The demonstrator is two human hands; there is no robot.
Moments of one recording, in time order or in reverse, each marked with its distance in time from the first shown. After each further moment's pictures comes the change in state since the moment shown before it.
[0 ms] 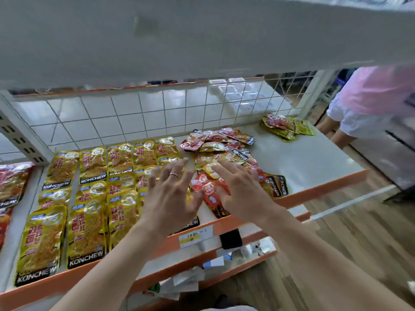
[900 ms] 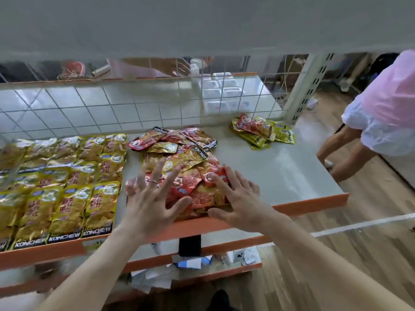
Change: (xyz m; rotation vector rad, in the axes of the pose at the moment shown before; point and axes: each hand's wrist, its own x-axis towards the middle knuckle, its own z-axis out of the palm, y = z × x) left_hand 0.048 0.119 0.076 0.060 -0.147 -0.233; right_hand -0.003 0.218 -0.022 -0.055 -0.345 -0.135
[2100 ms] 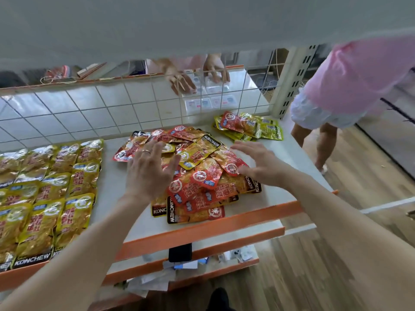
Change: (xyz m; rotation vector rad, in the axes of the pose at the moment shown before) left_hand 0.095 0.038 -0.006 -0.172 0.133 -0.145; right_hand 0.035 0.108 -0.064 0.267 0.152 0.023
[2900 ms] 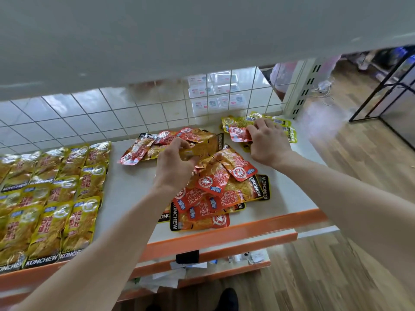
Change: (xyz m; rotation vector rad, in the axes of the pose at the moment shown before) left_hand 0.015 0.057 0.002 -0.492 0.057 -0.140; right_hand 0.074 0.022 -0.006 -0.633 0.285 0.008
